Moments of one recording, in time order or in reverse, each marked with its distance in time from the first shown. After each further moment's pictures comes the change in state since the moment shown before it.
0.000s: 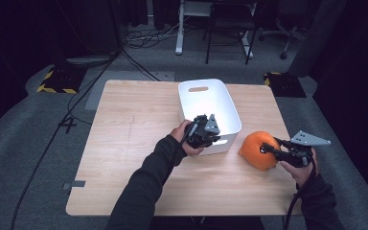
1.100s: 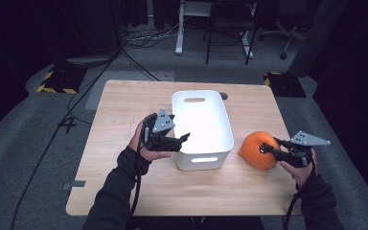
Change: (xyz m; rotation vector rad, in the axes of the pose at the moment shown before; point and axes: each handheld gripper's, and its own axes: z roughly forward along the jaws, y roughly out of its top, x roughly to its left) left arm 0.007 -0.063 -0.095 -0.234 0.289 -0.302; right arm 0.001 0.000 0.001 -0.002 -0.002 0.000
